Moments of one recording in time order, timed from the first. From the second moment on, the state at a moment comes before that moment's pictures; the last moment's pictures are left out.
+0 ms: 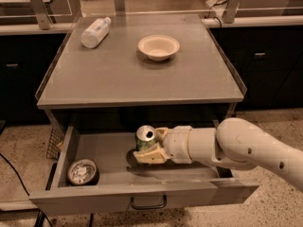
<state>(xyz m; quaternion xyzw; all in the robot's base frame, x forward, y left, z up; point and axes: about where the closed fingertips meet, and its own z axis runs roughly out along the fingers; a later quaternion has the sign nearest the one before) 0.480 -0.002 0.723 -0.46 0.72 0.29 0.44</state>
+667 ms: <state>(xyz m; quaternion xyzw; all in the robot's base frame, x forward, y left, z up) 0.488 0.000 0.663 -0.47 0.69 0.30 0.45</state>
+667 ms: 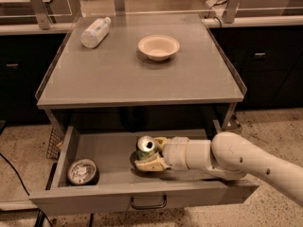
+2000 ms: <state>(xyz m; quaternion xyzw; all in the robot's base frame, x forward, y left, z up) 0.516 0.002 0.640 -0.51 0.68 0.30 0.44</state>
